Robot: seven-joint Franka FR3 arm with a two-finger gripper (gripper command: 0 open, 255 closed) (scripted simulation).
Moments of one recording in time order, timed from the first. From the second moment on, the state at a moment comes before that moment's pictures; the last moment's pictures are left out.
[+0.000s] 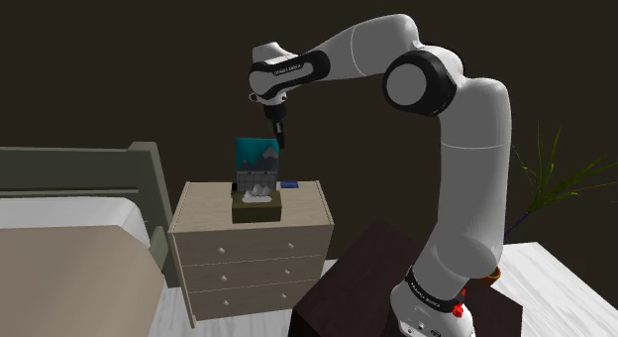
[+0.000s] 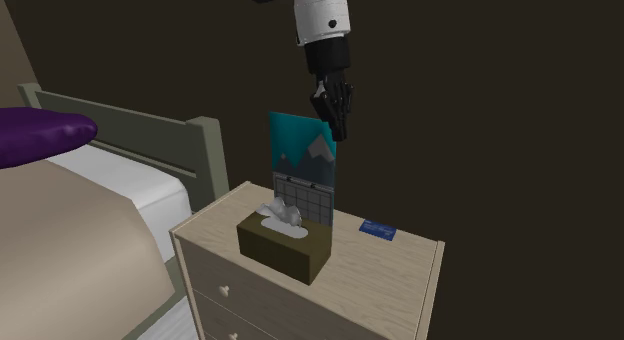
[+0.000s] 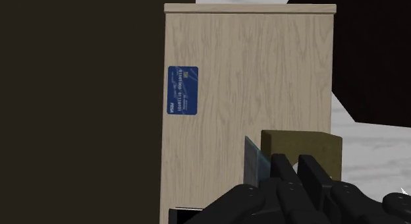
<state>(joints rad) 0.08 0.39 -0.11 -1.60 -0.12 1.84 -0.88</state>
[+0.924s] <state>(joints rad) 0.09 0.36 -0.11 -1.48 -0.12 1.69 -0.90</state>
